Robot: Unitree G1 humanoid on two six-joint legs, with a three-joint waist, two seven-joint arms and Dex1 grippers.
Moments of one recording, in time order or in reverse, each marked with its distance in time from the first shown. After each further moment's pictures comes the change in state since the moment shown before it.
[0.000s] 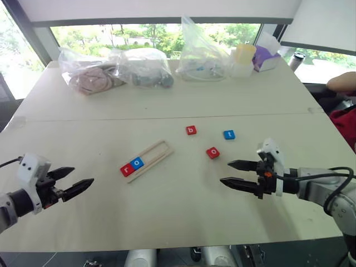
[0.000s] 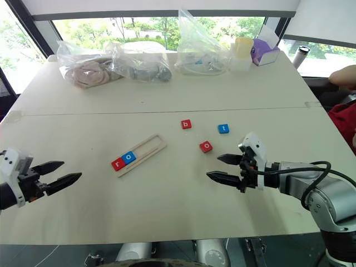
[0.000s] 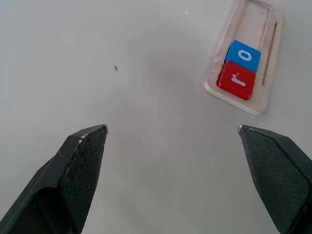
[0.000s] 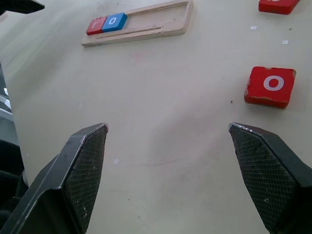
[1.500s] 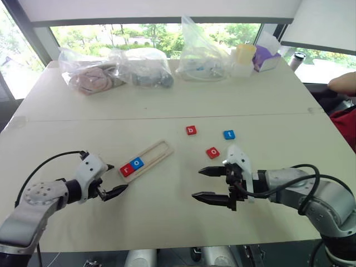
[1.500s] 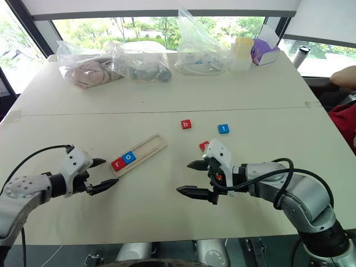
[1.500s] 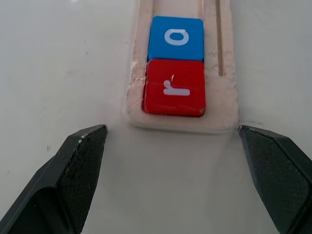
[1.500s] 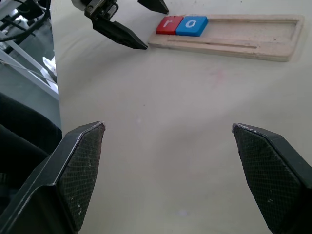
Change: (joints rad) left arm -0.233 -0.025 -0.485 -0.002 0.330 -0.222 0.073; right arm -0.116 0.077 0.240 -0.188 0.024 0.061 -0.138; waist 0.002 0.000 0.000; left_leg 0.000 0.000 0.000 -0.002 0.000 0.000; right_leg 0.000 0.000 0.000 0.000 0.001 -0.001
